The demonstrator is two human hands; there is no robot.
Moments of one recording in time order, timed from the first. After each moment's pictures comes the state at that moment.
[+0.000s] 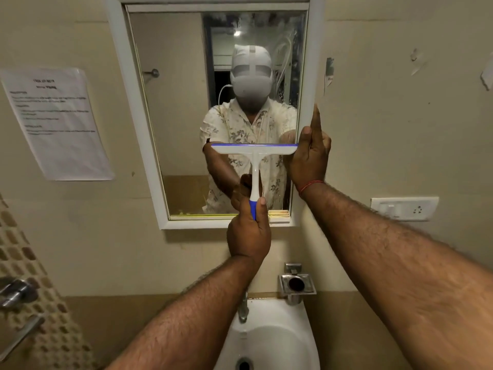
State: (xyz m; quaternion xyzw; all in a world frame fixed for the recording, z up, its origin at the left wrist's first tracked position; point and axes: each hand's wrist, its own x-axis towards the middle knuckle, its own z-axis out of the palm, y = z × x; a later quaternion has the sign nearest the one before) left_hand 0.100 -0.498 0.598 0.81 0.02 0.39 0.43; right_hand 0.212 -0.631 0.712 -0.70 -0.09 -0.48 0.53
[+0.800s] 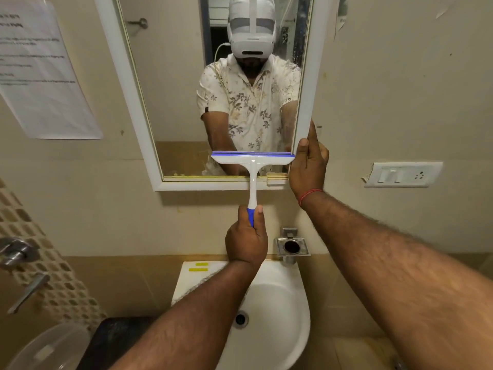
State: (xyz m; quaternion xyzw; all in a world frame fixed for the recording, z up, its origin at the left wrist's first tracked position) left_hand 0.067 -0.502 0.506 0.86 0.09 0.28 0.42; right_hand 0.186 -0.637 0.604 -0.73 -0.04 -0.39 0.56
